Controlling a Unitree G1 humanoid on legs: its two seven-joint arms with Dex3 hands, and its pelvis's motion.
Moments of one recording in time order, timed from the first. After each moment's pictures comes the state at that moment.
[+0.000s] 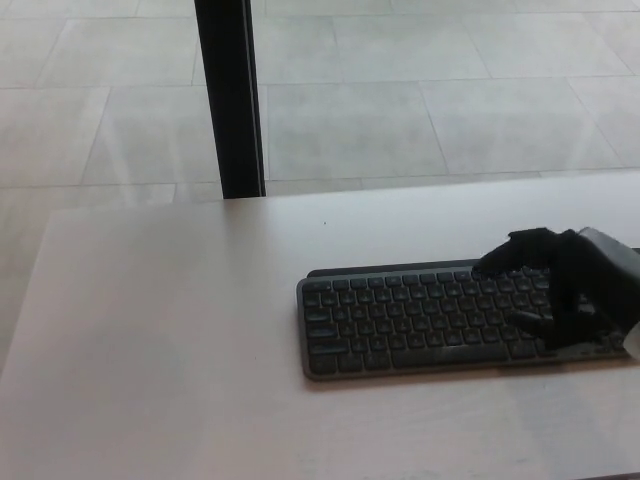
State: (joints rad) left_arm -0.26 0.60 0.67 1.27 -0.32 -0.17 0.15; right_arm -0.51 -0.66 0.42 0.34 -0.22 -0.10 0.00
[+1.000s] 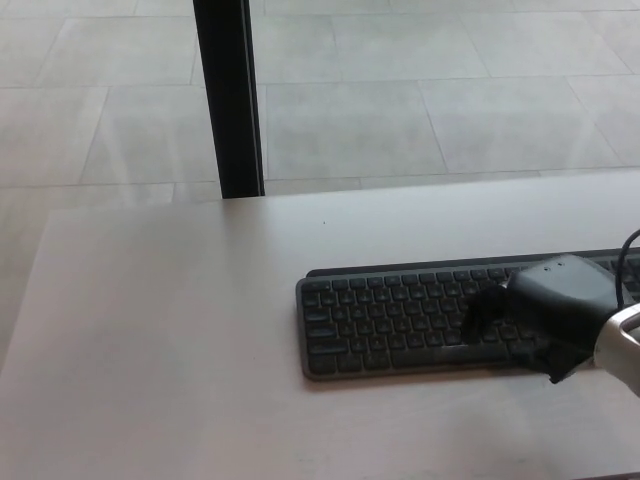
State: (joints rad) left_arm -0.26 0.61 0.66 1.27 -0.33 -0.17 0.16; right_arm -0.67 -0.70 0.65 0.53 -0.61 -0.29 0.03
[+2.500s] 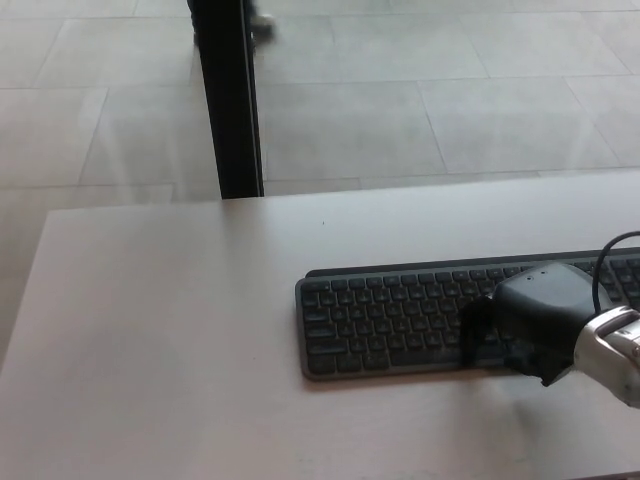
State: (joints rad) left_arm -0.28 0.61 0.66 1.27 -0.34 -0.17 0.17; right_arm -0.71 -0.60 0.62 0.71 -0.78 -0.32 -0.01
